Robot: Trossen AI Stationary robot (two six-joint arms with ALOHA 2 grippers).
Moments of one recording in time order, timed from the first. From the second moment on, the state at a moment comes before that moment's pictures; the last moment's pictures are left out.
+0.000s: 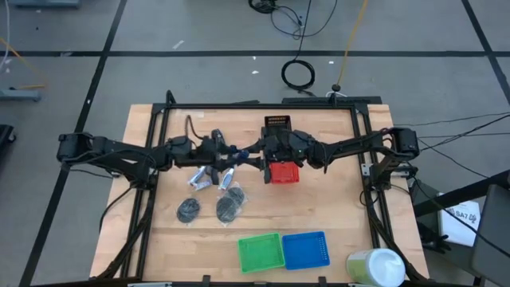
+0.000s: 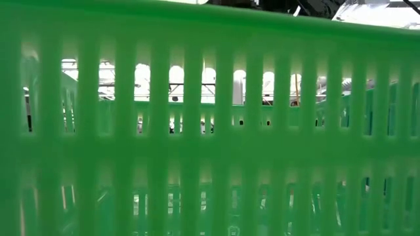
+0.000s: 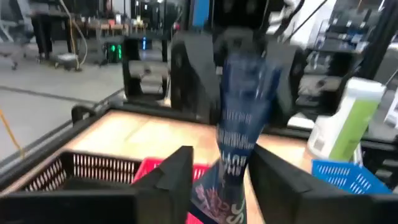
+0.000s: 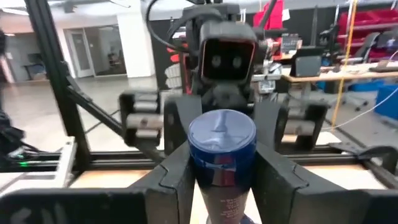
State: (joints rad) left arm 0.08 1.17 0.49 0.68 0.02 -0.11; right arm -0.09 1.69 0.97 0.81 -0.19 0.10
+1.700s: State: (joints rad) left arm 0.09 0.72 0.49 -0.04 -0.50 -0.18; right arm -0.39 1.52 0.57 0.63 0.23 0.27
